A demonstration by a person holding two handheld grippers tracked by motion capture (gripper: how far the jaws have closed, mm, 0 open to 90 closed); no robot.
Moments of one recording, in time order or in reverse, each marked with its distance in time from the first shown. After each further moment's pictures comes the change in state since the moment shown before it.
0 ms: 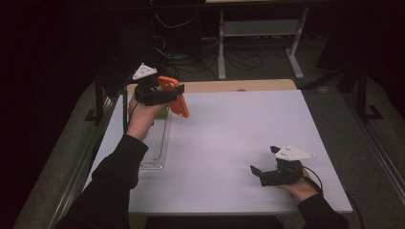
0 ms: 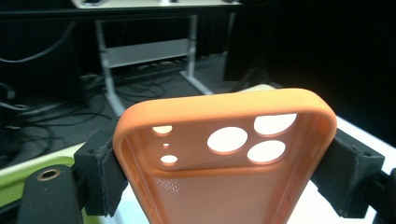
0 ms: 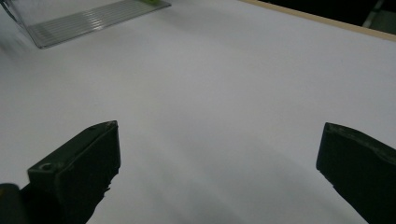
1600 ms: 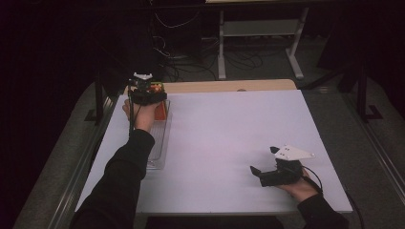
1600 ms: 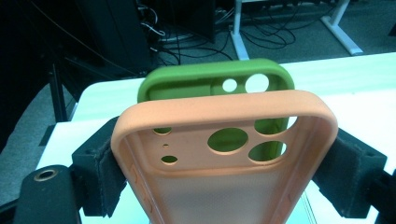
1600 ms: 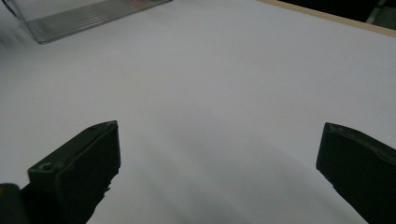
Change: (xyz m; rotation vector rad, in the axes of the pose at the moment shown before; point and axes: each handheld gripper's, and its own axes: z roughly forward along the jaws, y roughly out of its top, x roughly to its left) left arm 0.060 -0.056 0.059 0.244 0.499 -0.089; right arm 0.001 0.000 0.001 0.027 0.004 0.006
